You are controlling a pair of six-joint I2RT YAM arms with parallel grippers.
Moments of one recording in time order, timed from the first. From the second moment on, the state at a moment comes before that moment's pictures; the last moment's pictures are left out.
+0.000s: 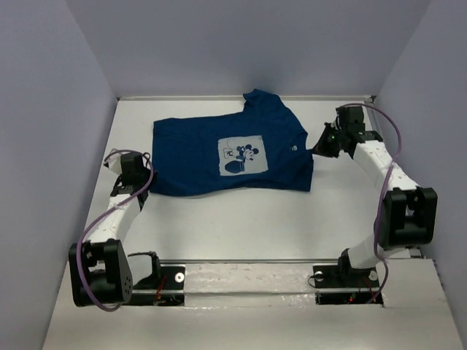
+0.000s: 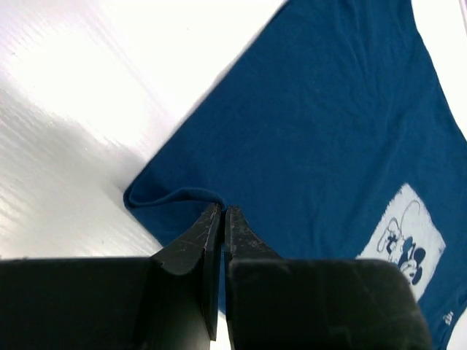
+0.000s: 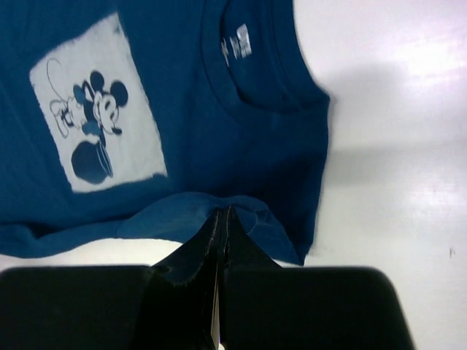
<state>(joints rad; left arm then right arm) 0.06 1.13 0.59 -0.14 -0.19 -0.88 0.05 1.50 1.18 -0.53 -0.23 0.47</state>
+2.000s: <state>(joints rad) -0.04 1.81 1.20 -0.14 0.02 -0.61 0.11 1.86 1.31 -0.46 -0.17 0.39</state>
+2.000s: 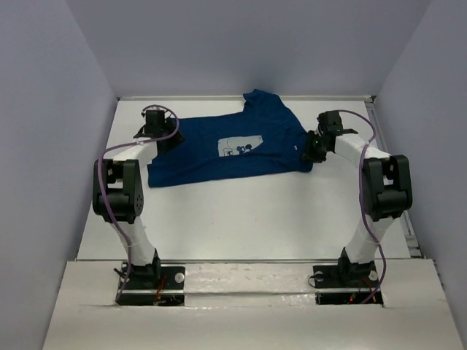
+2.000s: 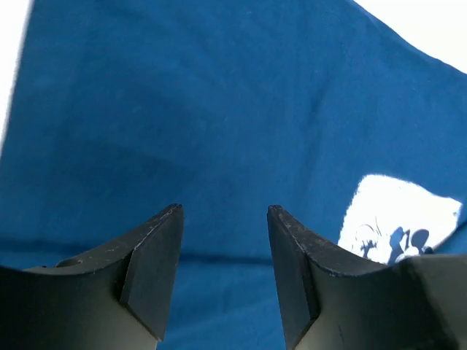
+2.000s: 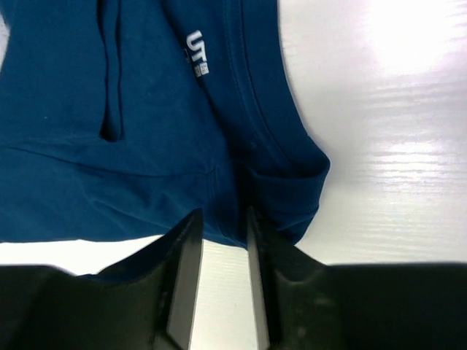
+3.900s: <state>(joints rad) -0.02 1.98 1.31 -0.19 -0.06 -0.55 0.02 1.79 1.22 -0.43 -0.06 0.44</state>
